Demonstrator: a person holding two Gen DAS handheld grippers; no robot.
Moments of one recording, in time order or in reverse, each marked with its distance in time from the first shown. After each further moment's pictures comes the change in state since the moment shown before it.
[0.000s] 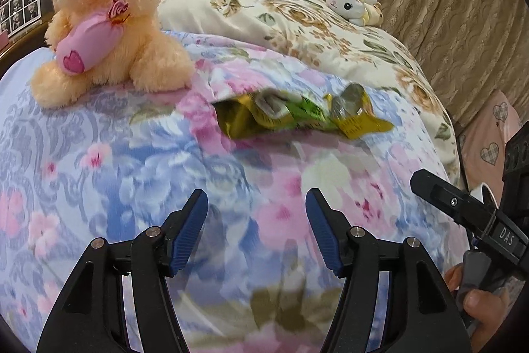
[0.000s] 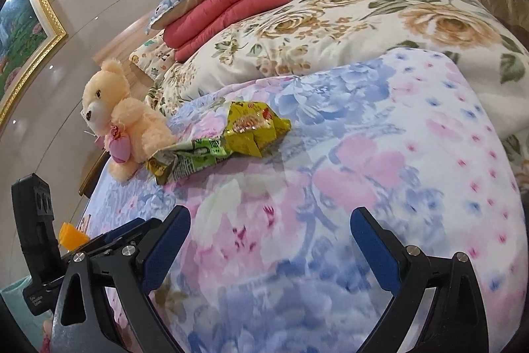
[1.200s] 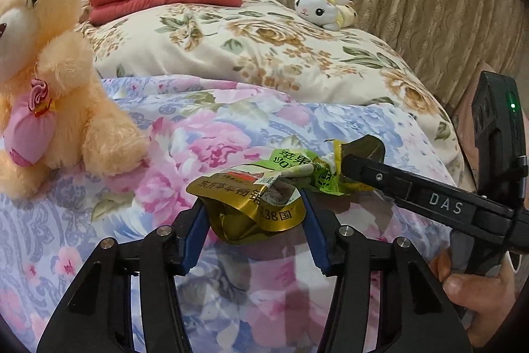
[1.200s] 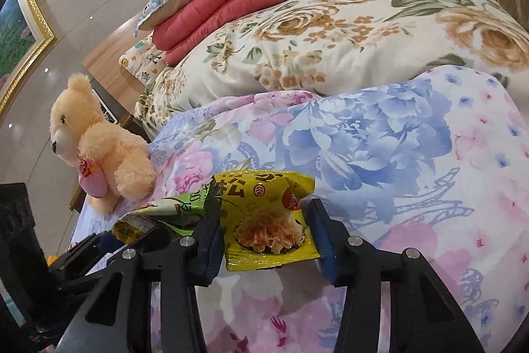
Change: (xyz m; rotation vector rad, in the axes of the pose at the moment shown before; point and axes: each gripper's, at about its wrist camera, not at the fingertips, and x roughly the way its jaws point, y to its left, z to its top) left arm 0.032 -0.025 0.042 0.172 -0.073 -0.040; right arm 0.061 0.002 0.043 0.001 -0.001 -0.016
